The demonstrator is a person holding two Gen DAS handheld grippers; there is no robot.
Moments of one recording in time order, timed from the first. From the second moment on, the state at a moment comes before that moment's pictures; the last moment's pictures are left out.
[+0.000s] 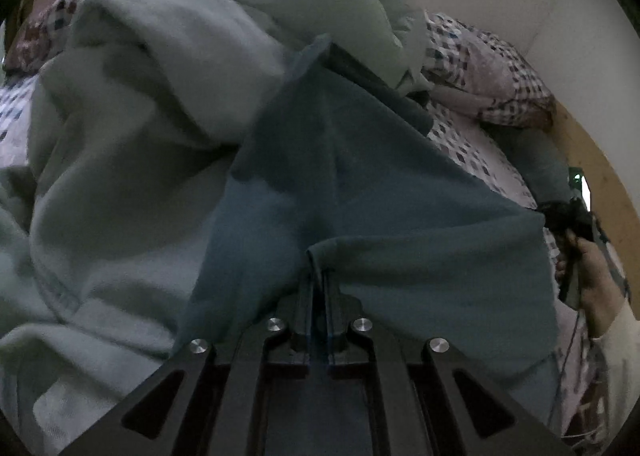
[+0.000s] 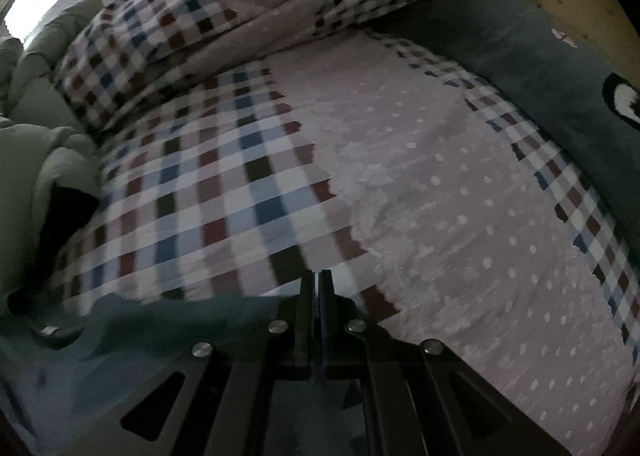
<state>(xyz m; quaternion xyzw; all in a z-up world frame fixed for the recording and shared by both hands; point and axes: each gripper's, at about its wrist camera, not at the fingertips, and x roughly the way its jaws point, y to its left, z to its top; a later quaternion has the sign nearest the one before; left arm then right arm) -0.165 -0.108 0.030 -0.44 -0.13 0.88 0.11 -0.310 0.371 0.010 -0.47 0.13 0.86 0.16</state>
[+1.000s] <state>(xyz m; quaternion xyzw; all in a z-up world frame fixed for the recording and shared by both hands) 0.073 -0.174 0.075 -0.28 -0.21 0.93 0.08 -0.063 0.131 0.095 -0.34 -0.04 0.93 -0.16</state>
